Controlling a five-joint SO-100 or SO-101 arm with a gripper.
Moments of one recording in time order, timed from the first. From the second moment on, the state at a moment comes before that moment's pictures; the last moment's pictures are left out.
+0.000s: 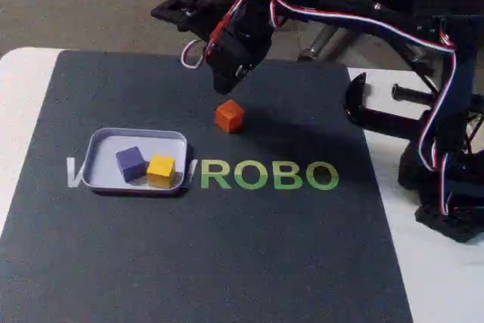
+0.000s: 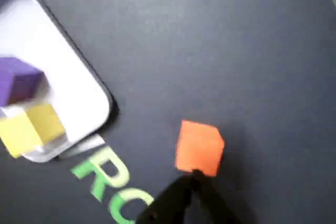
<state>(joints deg) 32.1 71.3 76.6 72.0 -83.0</state>
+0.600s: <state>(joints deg) 33.6 74.9 84.5 71.8 -89.6</state>
